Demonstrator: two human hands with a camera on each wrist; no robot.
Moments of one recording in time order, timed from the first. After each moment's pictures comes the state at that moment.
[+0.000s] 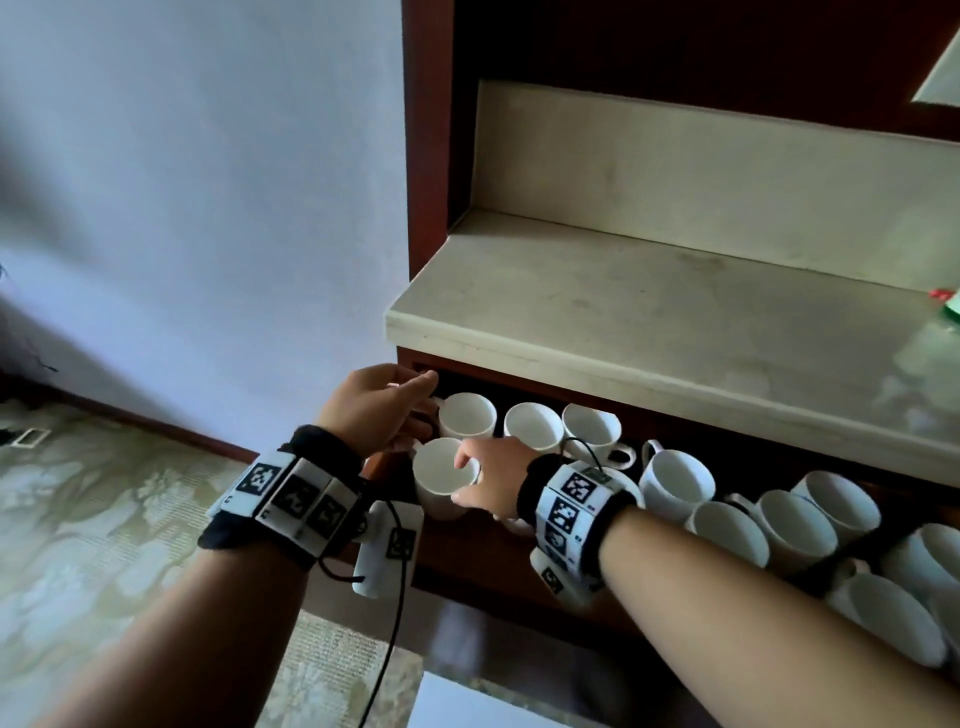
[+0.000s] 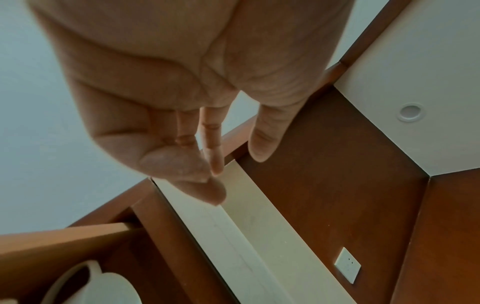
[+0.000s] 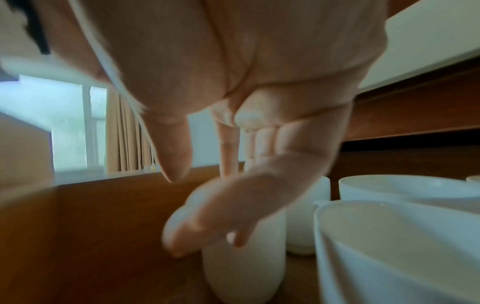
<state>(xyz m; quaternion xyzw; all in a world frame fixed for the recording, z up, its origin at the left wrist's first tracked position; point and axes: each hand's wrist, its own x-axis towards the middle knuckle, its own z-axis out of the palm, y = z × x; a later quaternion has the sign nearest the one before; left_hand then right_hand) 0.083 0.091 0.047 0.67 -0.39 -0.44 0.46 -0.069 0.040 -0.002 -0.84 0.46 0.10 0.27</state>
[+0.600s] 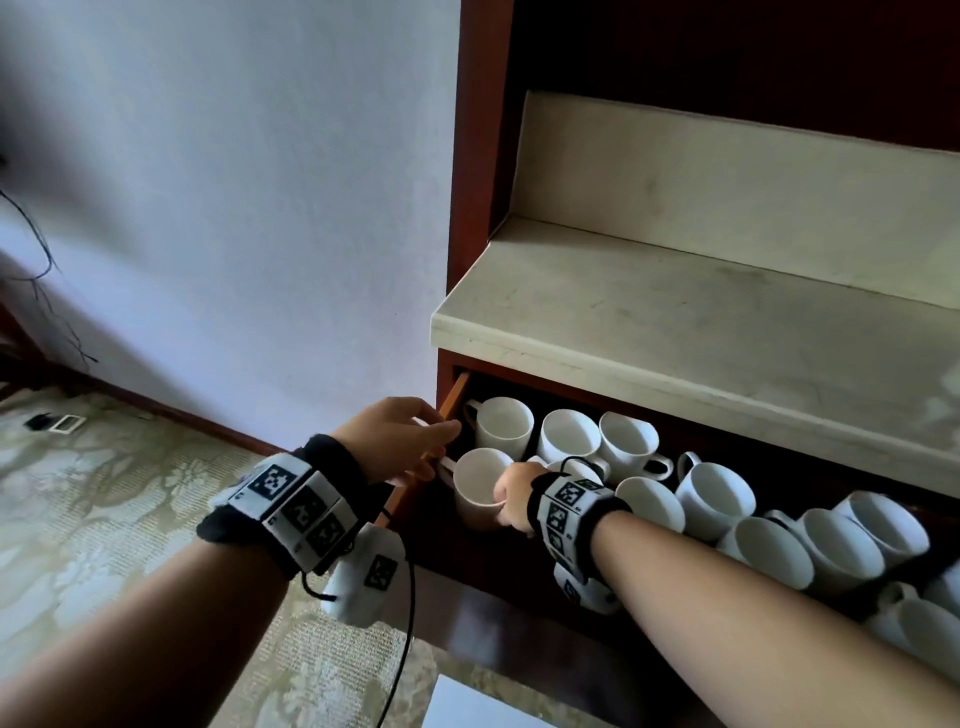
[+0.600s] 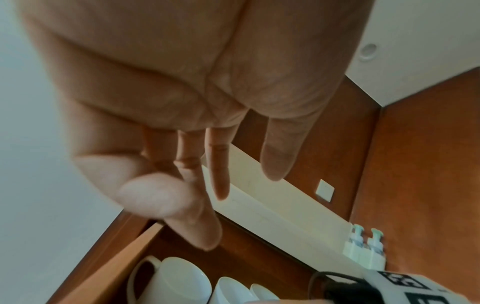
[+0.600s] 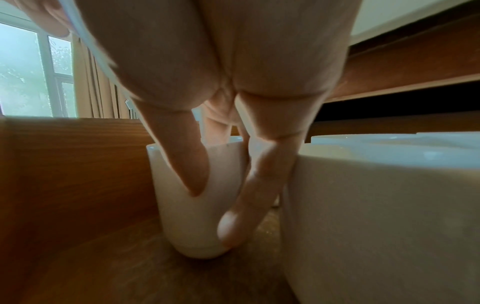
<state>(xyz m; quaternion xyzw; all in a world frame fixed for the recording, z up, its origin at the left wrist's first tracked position) 0.121 0.113 0.033 0.69 -0.46 -0.46 0.31 -0.044 0.043 -0.029 -0.81 0.51 0.19 0.23</state>
